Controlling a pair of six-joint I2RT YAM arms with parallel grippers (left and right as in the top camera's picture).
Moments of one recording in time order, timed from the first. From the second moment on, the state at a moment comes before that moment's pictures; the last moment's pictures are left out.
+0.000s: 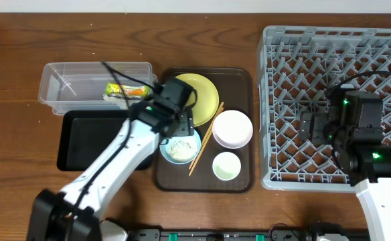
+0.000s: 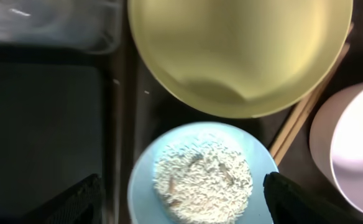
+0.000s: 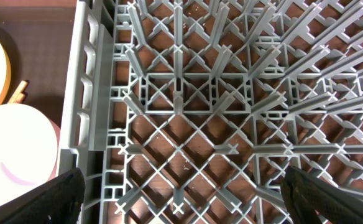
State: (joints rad) left arm -0.50 1.52 1.11 -0.84 -0.14 -0.54; right arm 0.01 1.05 0.95 -0.78 0.03 0.04
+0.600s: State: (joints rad) left arm -0.68 1.74 1.11 -0.79 -0.14 -0.54; right arm 0.01 1.05 0.95 -0.78 0.03 0.04
